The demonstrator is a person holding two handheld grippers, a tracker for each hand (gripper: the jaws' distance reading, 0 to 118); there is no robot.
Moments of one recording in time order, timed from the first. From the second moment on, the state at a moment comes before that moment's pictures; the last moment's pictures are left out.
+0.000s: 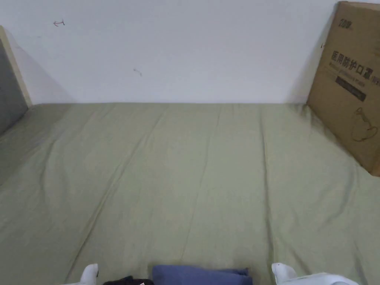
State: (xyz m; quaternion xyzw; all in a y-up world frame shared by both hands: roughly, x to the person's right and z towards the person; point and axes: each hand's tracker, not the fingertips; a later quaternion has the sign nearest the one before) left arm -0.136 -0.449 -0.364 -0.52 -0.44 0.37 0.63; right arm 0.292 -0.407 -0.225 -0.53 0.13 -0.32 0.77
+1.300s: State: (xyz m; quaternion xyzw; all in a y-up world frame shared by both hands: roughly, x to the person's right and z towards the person) left arm -0.360 -0.287 -0.438 -0.52 -0.21 0.13 0.82; right arm 0.247 -0.277 -0.170 -0.45 0.09 -0.21 0.86
